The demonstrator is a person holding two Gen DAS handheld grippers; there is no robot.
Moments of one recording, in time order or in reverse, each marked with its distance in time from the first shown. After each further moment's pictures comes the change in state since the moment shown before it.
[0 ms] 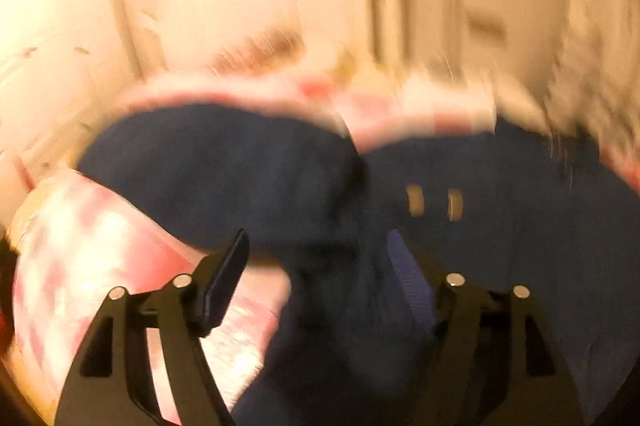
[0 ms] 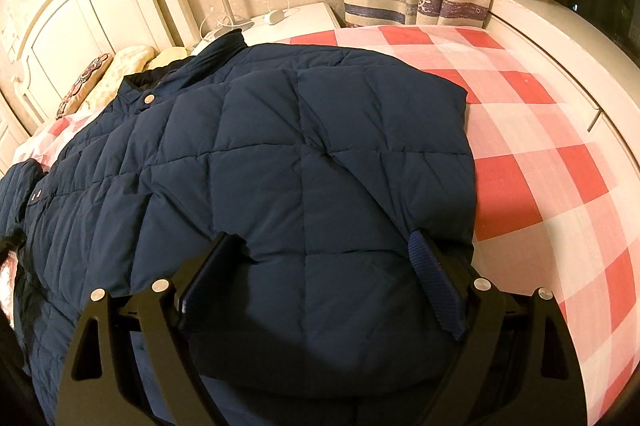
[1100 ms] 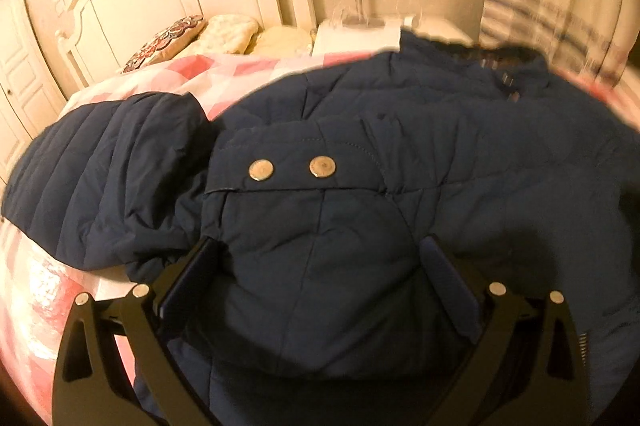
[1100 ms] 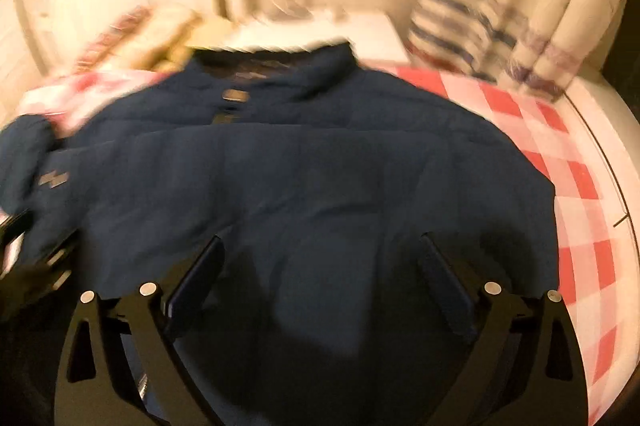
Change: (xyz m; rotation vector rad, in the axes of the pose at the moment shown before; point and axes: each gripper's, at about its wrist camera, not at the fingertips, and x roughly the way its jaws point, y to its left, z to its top) left arm 0.051 -0.071 -0.021 0.208 0.159 -0.242; right arm -0.010 0.101 0.014 -0.259 -0.022 0.041
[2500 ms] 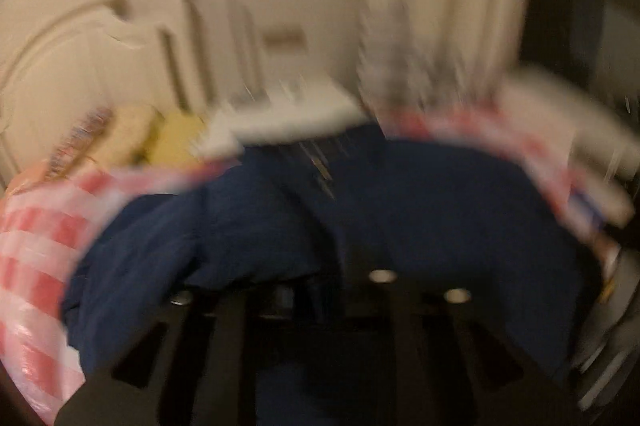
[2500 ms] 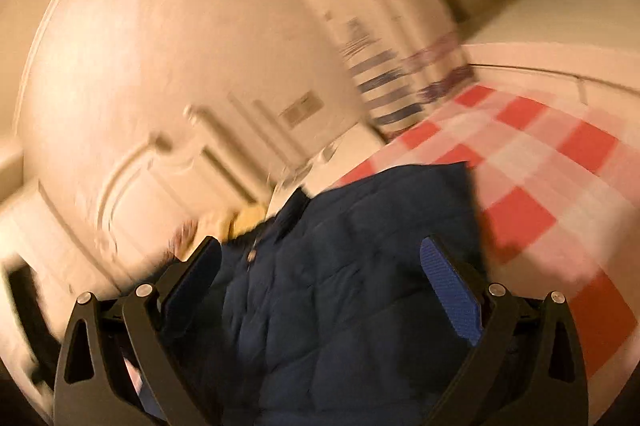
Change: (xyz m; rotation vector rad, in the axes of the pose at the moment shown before) left arm -0.045 -0.128 0.020 0.284 -0.087 -0.269; right arm -0.060 -0.132 -0.069 0.690 -0.517 0.262
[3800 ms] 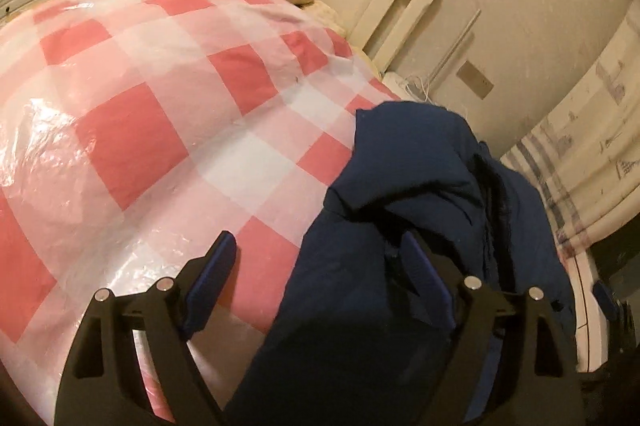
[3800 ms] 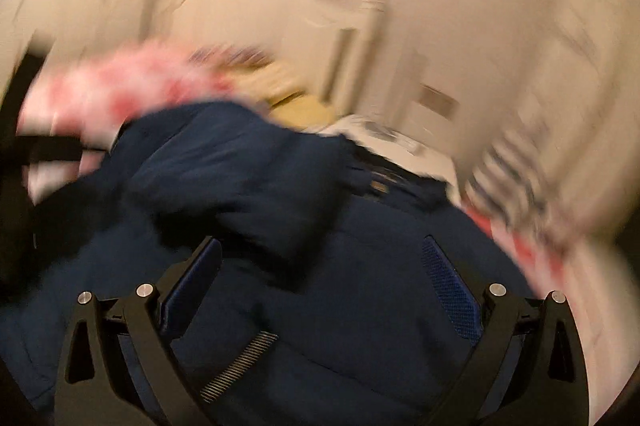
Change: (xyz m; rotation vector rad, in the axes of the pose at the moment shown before) left arm -0.072 0.235 -0.161 -0.865 -0.069 0.134; right arm 0.030 0.218 -0.167 -1.284 0.286 0.006
